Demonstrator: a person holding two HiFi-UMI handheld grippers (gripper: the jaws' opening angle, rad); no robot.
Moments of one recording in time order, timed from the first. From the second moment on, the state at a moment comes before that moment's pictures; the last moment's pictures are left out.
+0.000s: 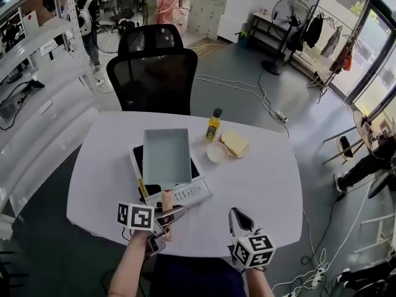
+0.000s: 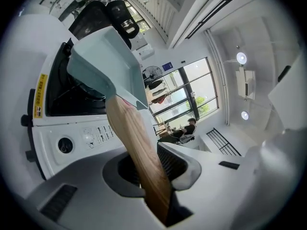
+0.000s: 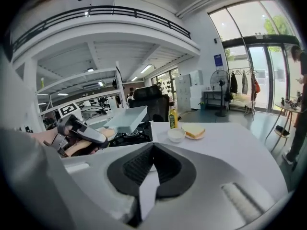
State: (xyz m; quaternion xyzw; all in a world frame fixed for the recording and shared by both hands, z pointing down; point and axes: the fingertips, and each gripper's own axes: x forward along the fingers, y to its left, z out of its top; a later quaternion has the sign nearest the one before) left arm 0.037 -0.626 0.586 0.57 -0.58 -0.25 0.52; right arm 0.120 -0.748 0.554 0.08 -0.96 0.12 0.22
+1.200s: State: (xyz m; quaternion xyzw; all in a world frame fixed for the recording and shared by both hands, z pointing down) left arm -0.001 -0.646 0.615 0.49 -0.57 -0.40 0.53; right arm 0.109 -0.762 0.583 0.02 -0.96 0.13 0.25
